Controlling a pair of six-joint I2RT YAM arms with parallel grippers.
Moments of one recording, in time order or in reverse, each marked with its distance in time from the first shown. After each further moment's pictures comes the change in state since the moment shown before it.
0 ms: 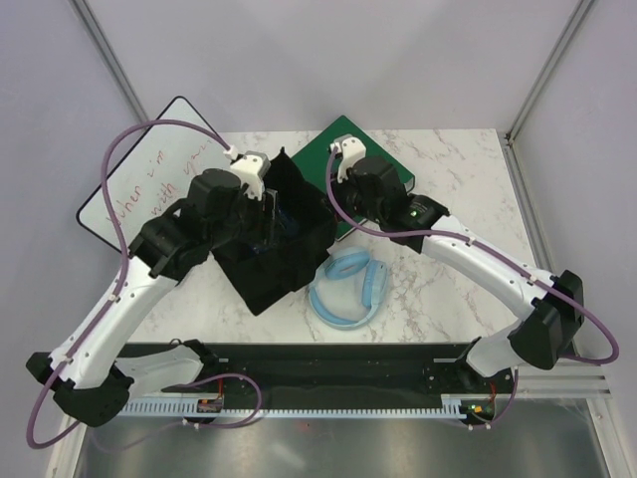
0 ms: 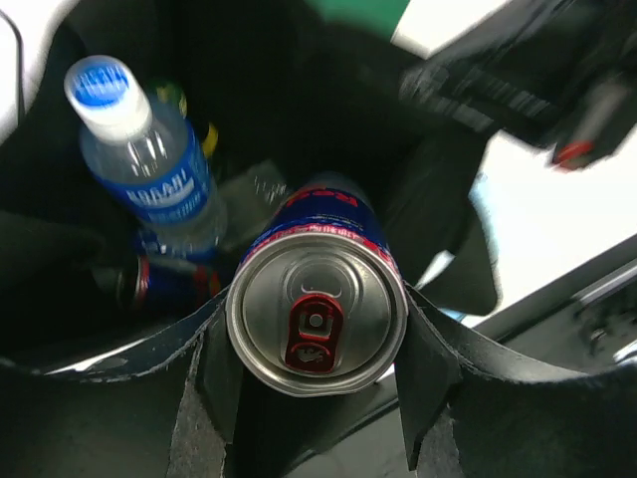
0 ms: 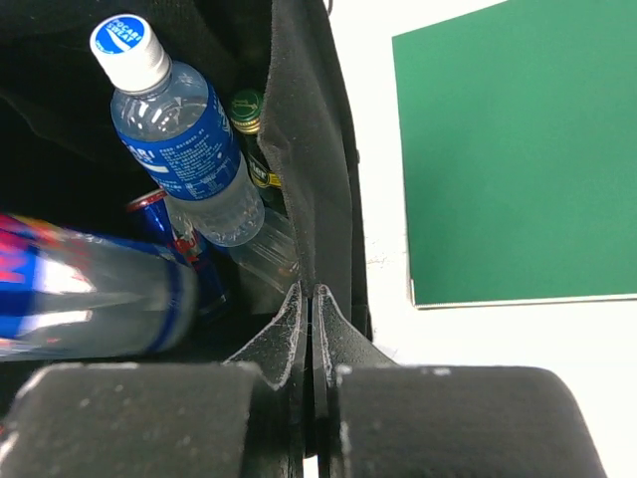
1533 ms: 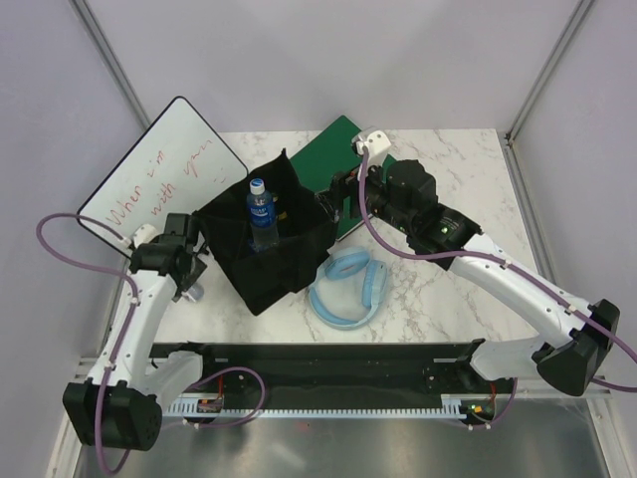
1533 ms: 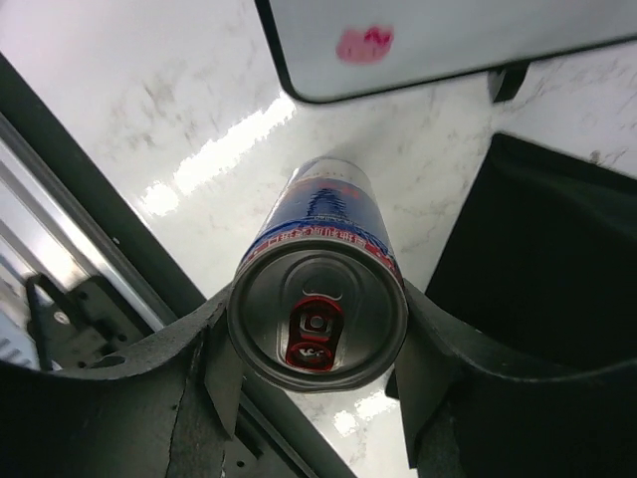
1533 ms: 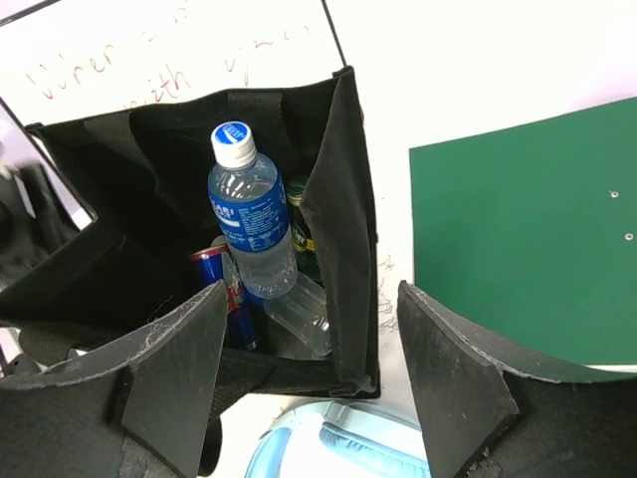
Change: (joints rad) left arm 0.580 -0.113 -0.576 -0.204 -0.407 -0.736; right arm 0.006 -0.183 -0.084 0.153 -0.036 -0.044
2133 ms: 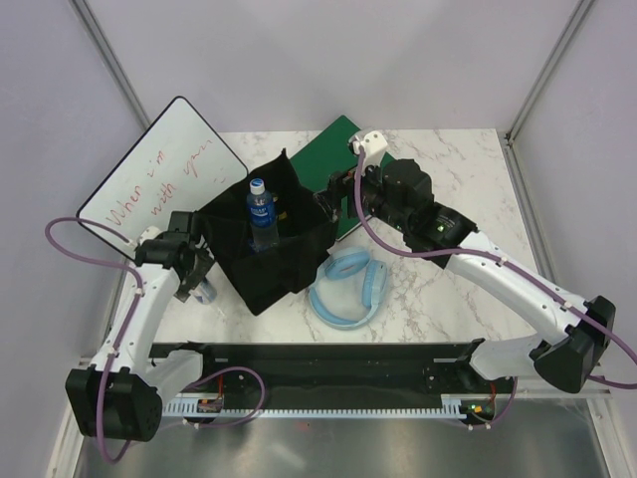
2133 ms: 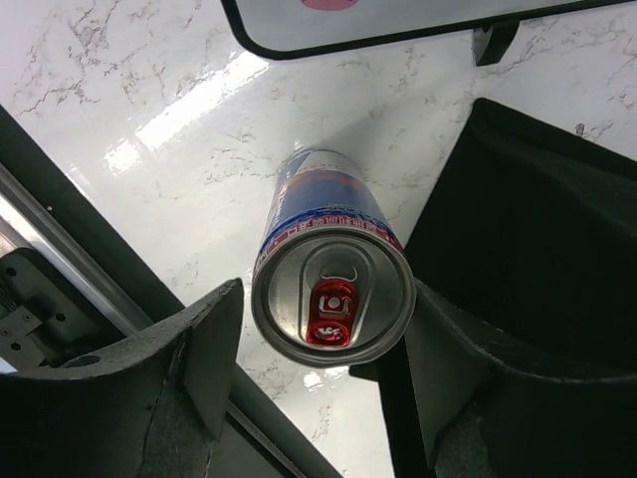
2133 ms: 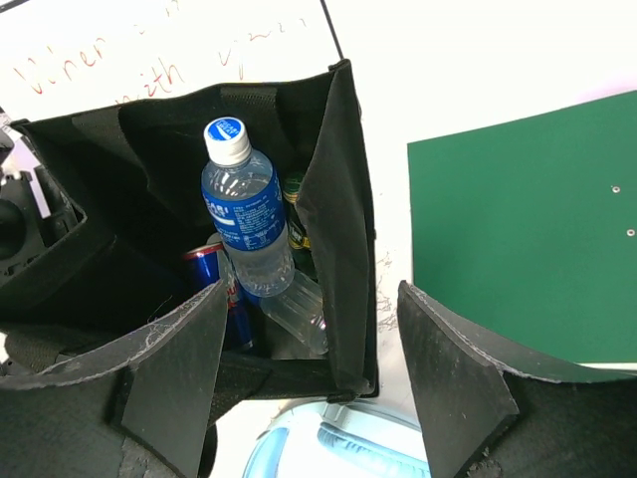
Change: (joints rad) left arm 0.000 0.051 0.017 0.015 0.076 -0.056; right arm 0.000 0.021 0.006 -0.001 0.003 0.000
